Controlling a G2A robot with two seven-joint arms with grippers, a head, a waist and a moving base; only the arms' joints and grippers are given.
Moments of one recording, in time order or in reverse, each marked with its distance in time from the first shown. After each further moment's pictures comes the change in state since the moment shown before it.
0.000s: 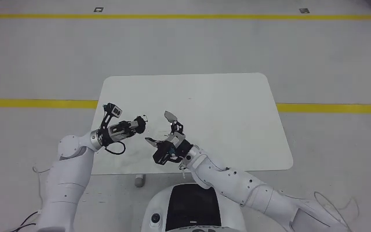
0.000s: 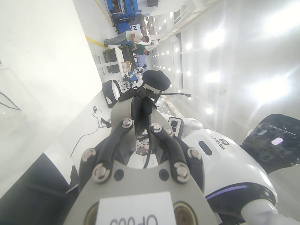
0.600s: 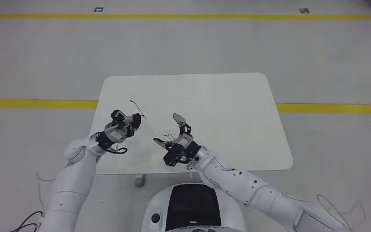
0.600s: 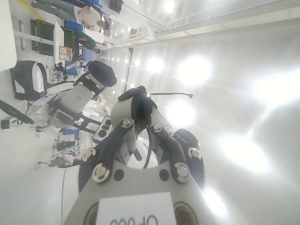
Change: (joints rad) left arm 0.086 0.004 0.023 -0.103 -0.327 0.403 0.052; right arm -0.033 0.032 0.035 0.056 0.000 0.001 -0.135
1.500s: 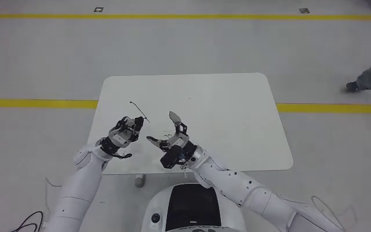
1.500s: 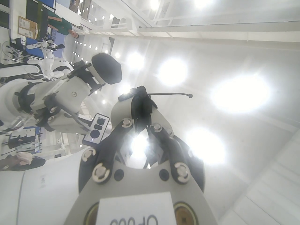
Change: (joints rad) left arm 0.053 -0.009 0.061 -0.029 -0.197 0.109 0.032; right arm -0.021 -0.069 0.039 0.023 0.000 0.000 -0.127
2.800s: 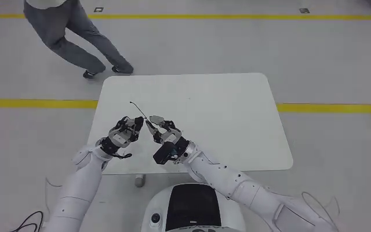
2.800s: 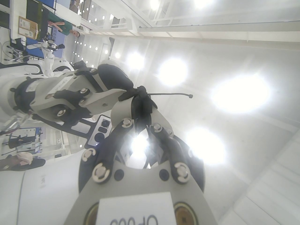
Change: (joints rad) left arm 0.000 0.000 0.000 0.000 0.000 0.000 0.000; right arm 0.056 -0.109 0.004 0.159 0.000 0.000 -0.091
